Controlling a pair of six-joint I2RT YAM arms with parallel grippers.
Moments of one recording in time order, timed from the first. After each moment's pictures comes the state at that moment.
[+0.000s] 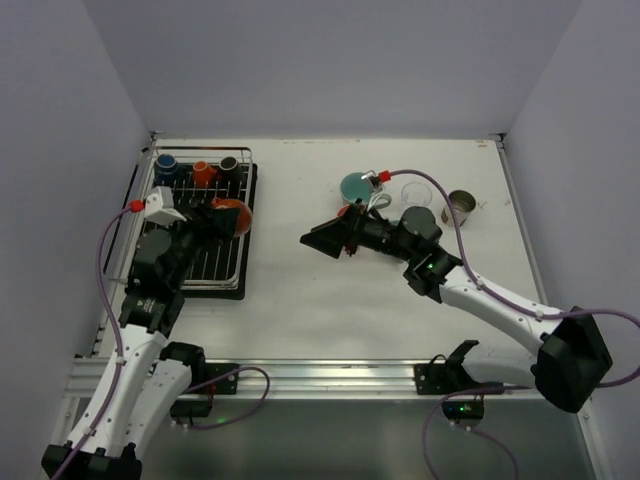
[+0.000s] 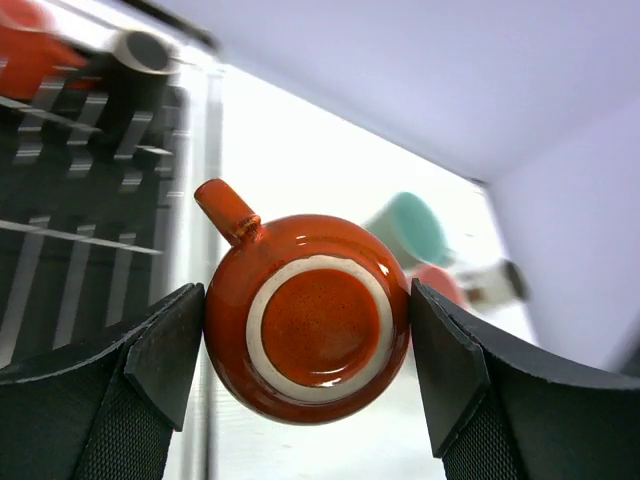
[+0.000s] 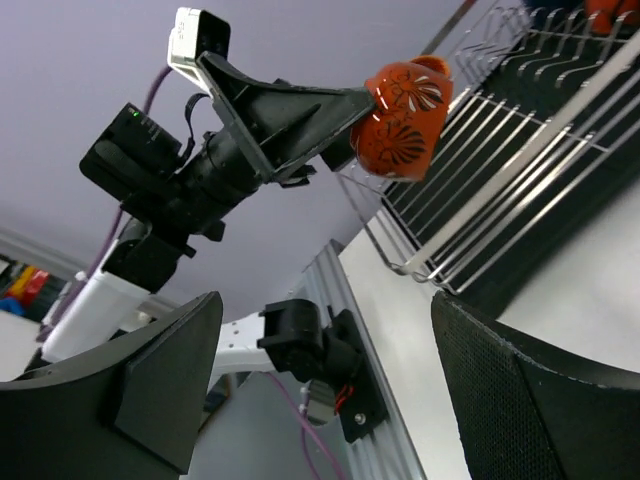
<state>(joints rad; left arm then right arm) -0.18 0.64 0.63 -0.15 -0.04 -0.62 0.72 1.15 0.77 0.46 -0.47 0.86</state>
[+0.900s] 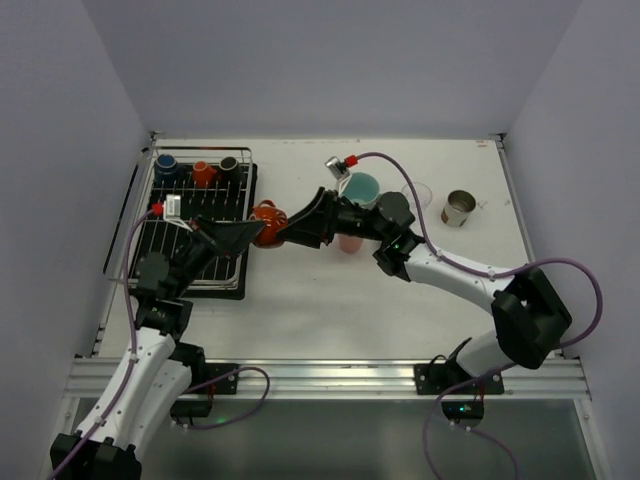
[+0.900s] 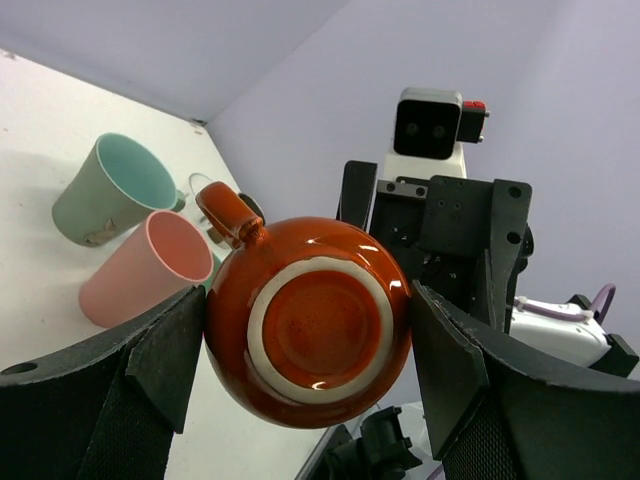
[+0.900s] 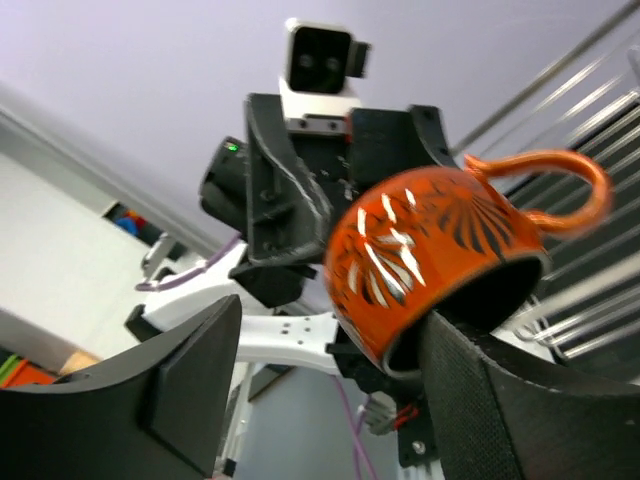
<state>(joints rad) -0.18 0.61 0.41 0.46 0.52 -1.09 0.76 1.47 0.93 0.81 -0.69 1.03</state>
